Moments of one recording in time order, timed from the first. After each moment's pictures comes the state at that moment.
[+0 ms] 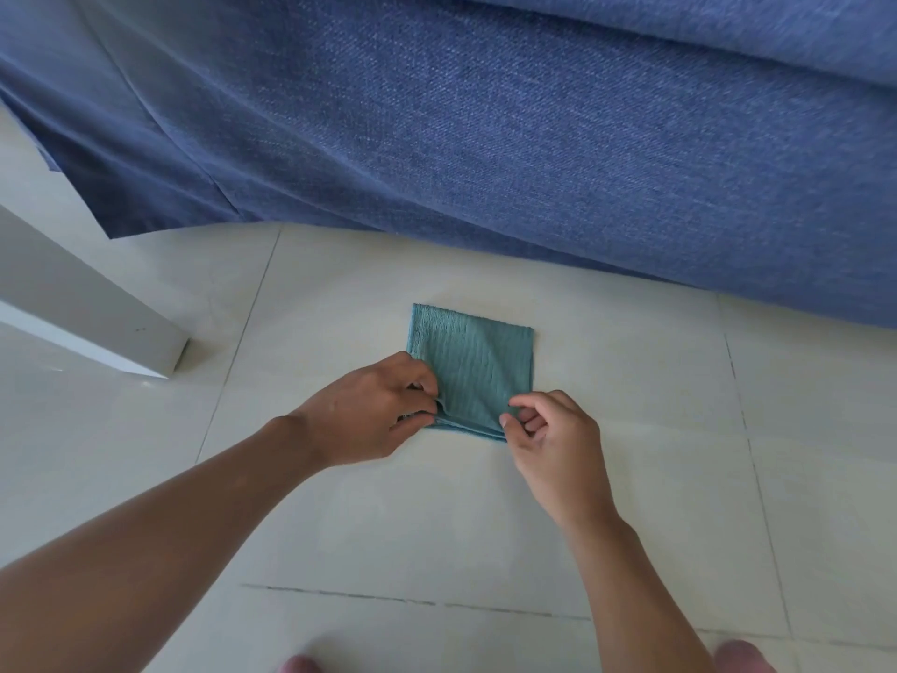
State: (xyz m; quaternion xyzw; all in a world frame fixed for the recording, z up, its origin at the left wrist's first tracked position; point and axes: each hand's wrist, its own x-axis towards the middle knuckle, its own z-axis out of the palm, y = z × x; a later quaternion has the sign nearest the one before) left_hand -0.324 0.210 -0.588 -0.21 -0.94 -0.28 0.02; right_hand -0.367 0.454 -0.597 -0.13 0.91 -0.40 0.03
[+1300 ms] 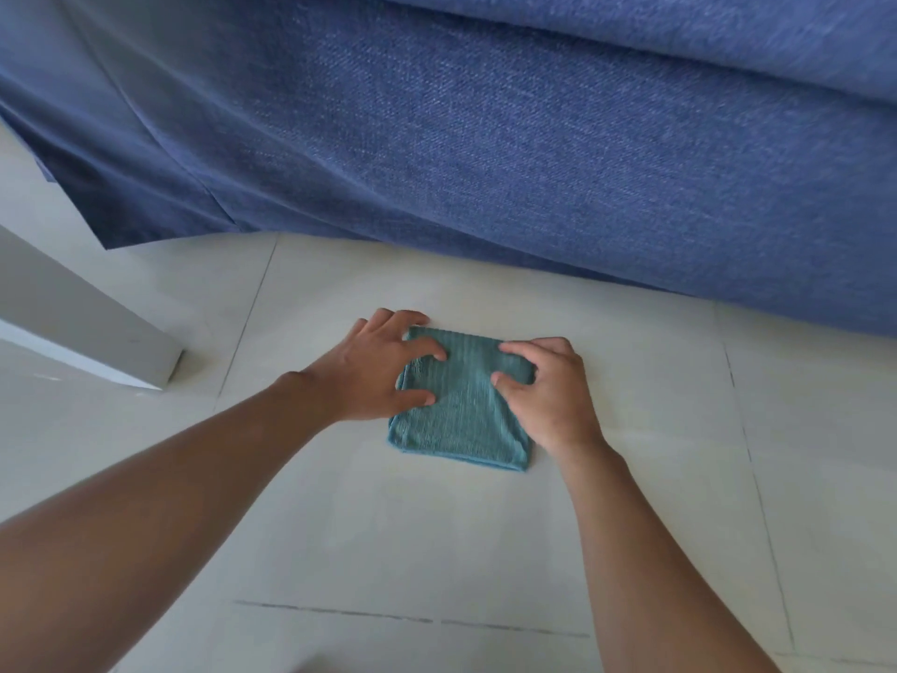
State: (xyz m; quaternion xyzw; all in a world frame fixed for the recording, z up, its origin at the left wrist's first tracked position) left_hand -0.374 0.200 -0.582 -0.07 -0.98 -0.18 -0.10; right_hand -0.430 0.429 -0.587 -0.10 0.92 -0.36 0.10
